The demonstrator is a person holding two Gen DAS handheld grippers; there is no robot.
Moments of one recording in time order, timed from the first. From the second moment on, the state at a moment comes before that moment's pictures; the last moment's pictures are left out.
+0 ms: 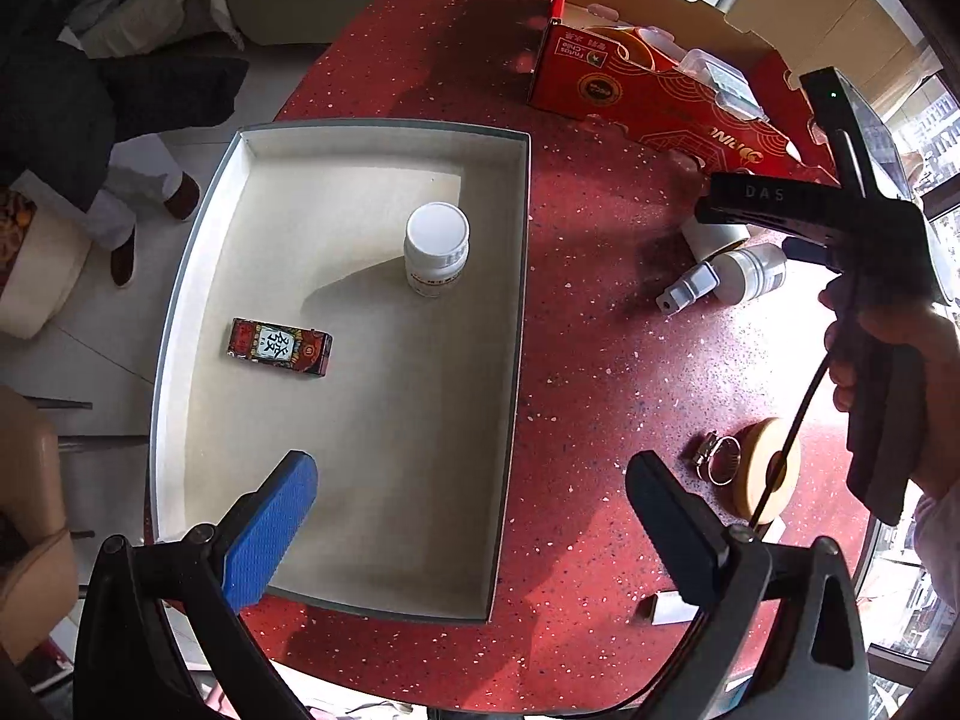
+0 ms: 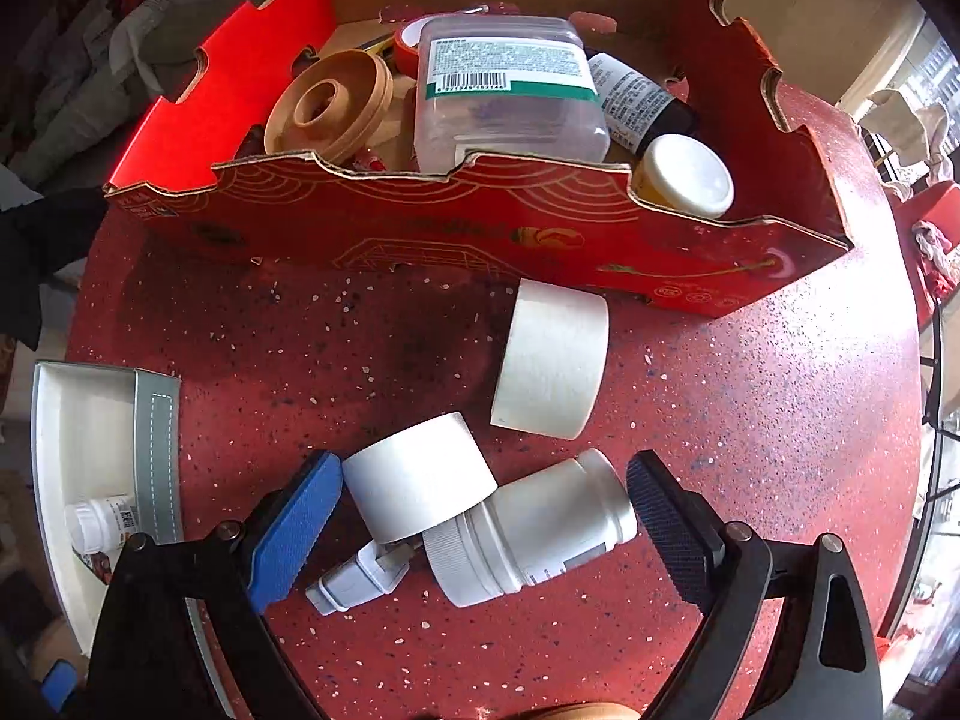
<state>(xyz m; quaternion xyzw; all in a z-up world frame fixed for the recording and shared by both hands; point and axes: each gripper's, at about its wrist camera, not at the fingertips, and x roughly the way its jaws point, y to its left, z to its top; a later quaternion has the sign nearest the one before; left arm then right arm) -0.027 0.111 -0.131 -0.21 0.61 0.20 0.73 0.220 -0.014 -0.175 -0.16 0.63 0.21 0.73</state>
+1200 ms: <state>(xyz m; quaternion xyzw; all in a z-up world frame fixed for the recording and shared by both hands) 0.159 0.027 -0.231 -0.17 0.66 0.19 0.71 0.296 -0.386 -0.203 0.09 0.68 0.03 0.72</state>
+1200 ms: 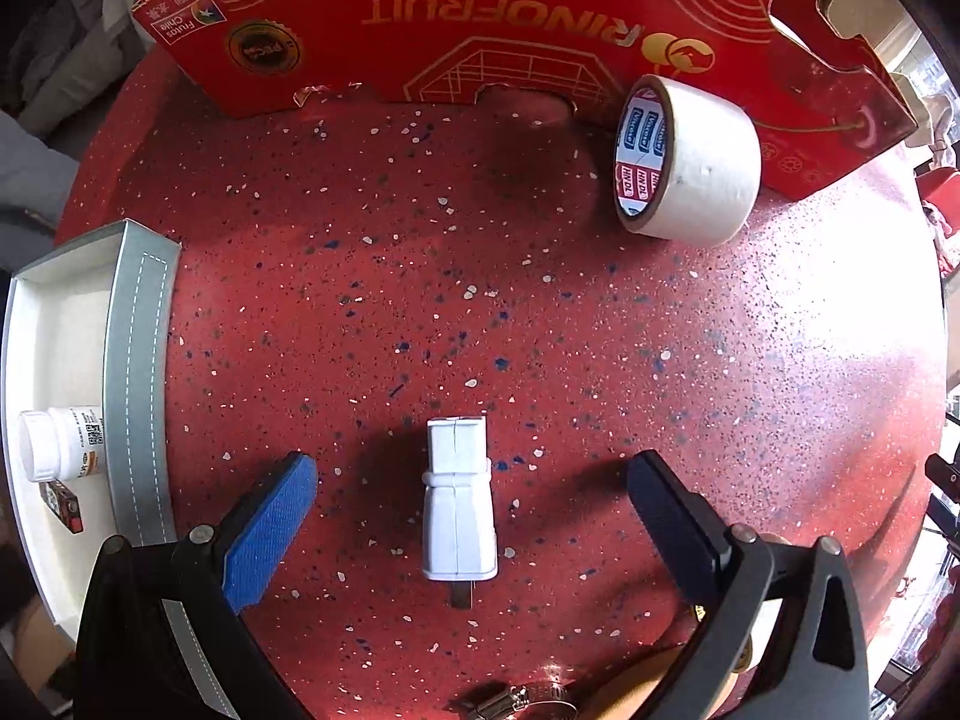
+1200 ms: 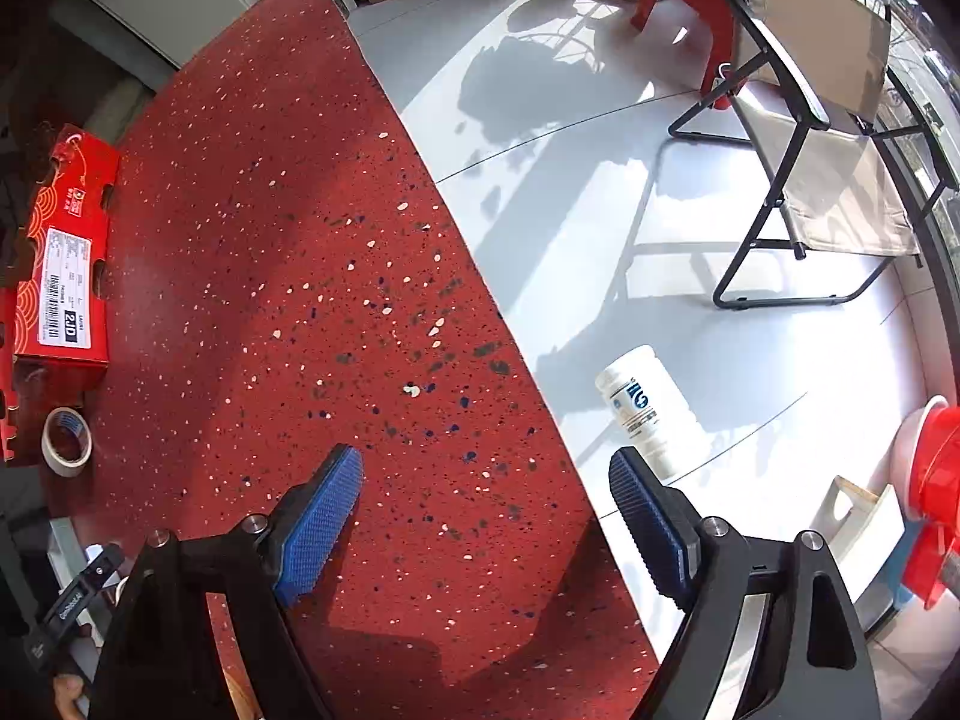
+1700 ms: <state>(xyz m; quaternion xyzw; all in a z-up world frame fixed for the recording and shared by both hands) 0.140 0.022 -0.232 -0.18 0.64 0.20 0.72 0.191 -0.265 -0.164 -0.18 0.58 0.23 0.76</state>
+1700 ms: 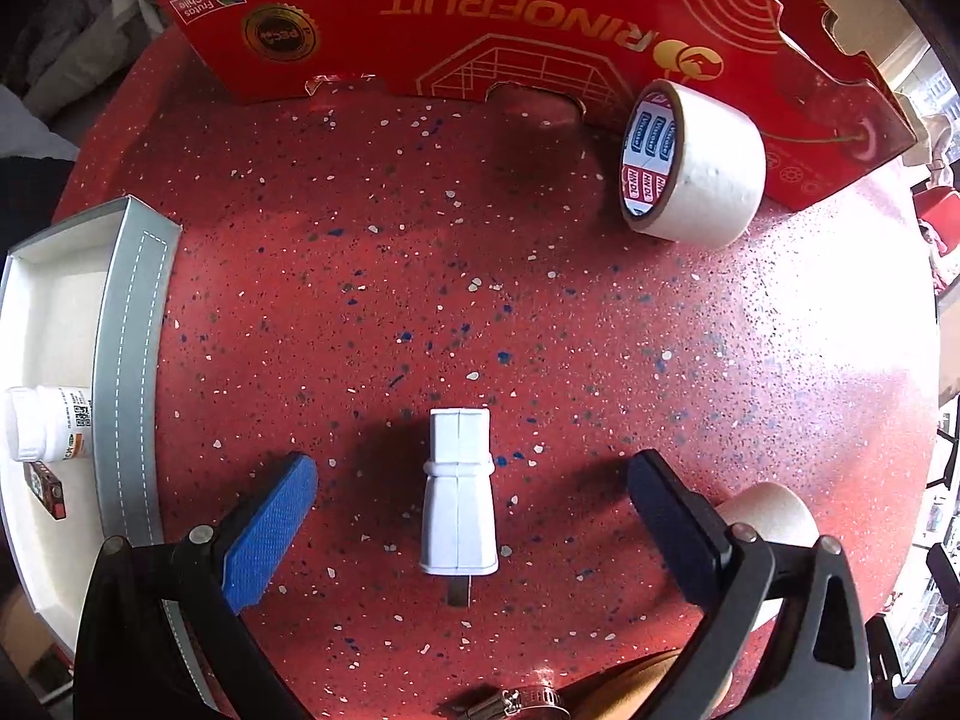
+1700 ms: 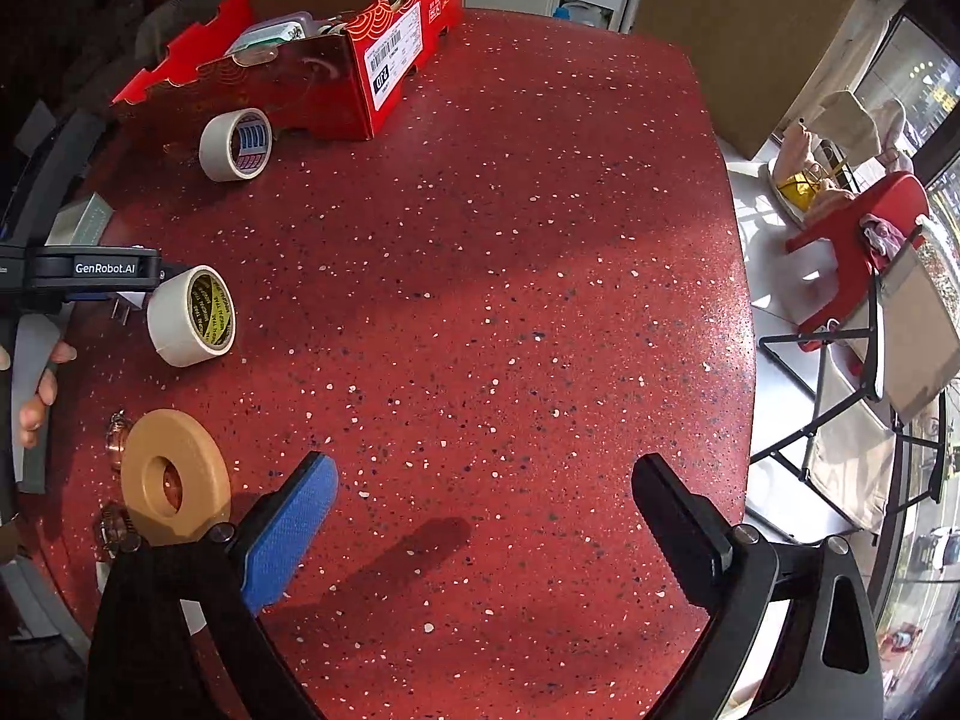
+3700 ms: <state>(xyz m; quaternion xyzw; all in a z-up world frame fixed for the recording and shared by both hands) -0.027 -0.005 -0.085 -0.16 0.63 0.13 0.75 0.085 -0.171 -0.106 -0.15 0.65 0.27 0.69</state>
